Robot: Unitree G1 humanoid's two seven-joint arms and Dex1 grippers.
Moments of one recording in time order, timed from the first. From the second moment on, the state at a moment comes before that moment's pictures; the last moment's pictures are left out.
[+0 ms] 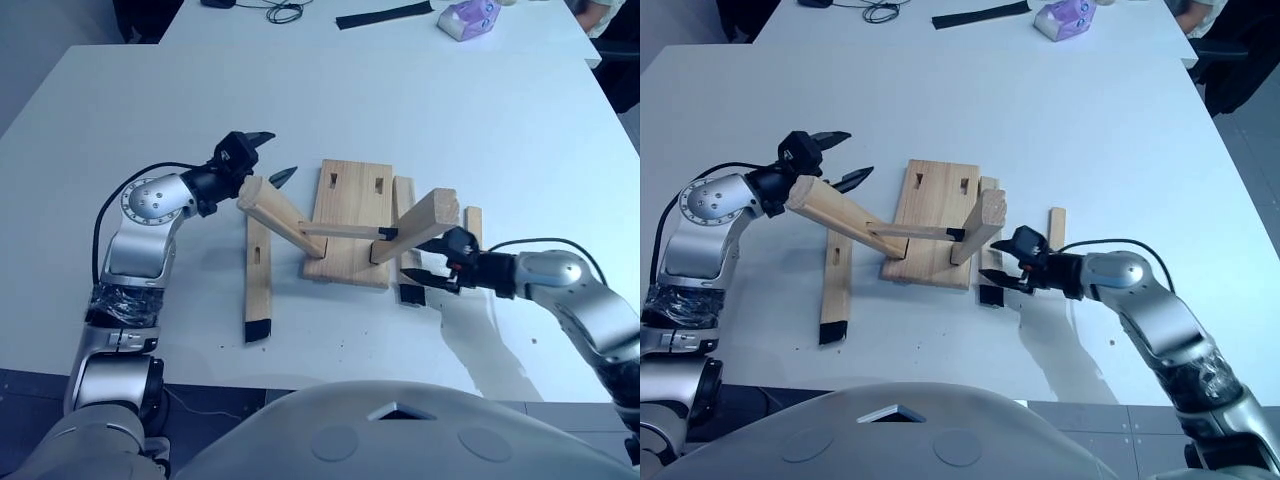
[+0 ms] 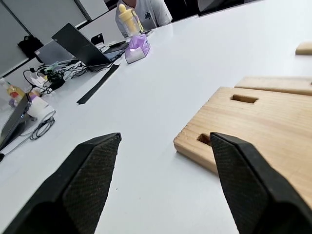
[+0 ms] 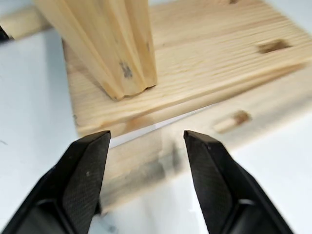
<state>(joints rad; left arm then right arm) -0.22 0.58 0.01 -0.05 -0.20 0.12 -0.80 0.17 -0.80 0.12 -0.45 0.44 0.49 0.79</state>
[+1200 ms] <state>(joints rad) 0.01 0.51 -0.09 -0.66 -0.27 0.53 -0.49 0.08 -0.06 0.19 -0.73 0.26 0.71 -0.28</state>
